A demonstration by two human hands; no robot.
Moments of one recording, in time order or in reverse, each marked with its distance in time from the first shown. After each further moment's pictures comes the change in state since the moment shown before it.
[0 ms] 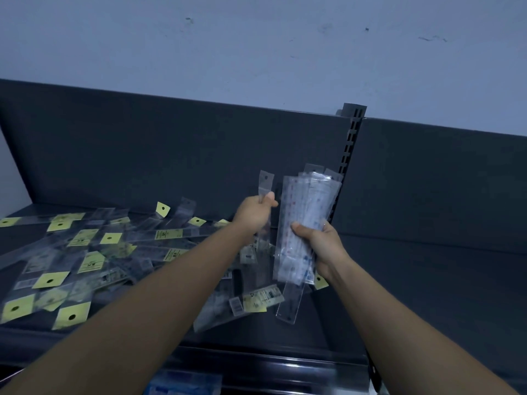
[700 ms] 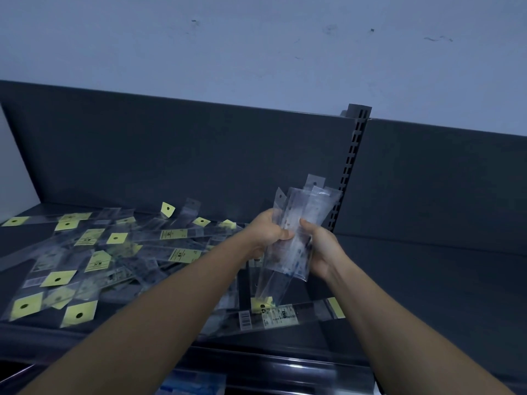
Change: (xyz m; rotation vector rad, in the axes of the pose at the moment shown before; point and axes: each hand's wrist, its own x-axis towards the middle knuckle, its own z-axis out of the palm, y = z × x) left_hand -0.008 -0.017 0.009 -0.152 -0.296 -0.034; right_hand -0.002 0.001 0.012 0.129 -0.032 0.148
